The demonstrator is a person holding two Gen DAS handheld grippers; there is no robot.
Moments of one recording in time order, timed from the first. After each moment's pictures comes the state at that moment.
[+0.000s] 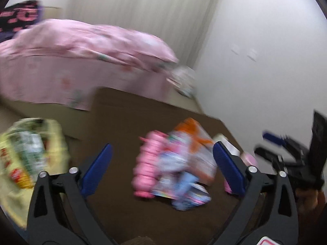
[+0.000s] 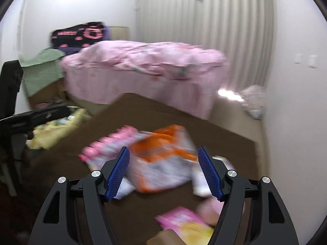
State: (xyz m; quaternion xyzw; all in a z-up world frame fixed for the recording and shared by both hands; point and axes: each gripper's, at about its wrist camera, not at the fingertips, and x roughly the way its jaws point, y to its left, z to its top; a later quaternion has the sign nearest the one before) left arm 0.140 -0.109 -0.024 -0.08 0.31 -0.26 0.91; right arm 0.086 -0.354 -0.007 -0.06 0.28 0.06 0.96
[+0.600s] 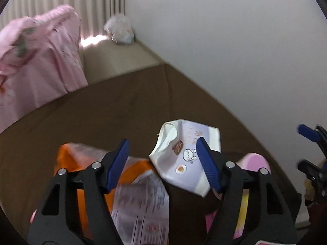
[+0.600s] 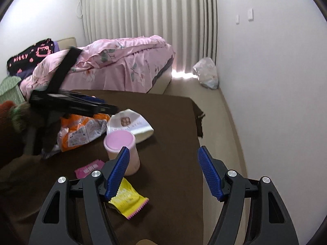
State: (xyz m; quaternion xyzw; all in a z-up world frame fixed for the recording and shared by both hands) left arm 0.253 -0.372 -0.090 0.16 0.44 -0.40 0.79; right arm 0.032 -0.491 -0.072 0.05 0.30 -0.06 0.95
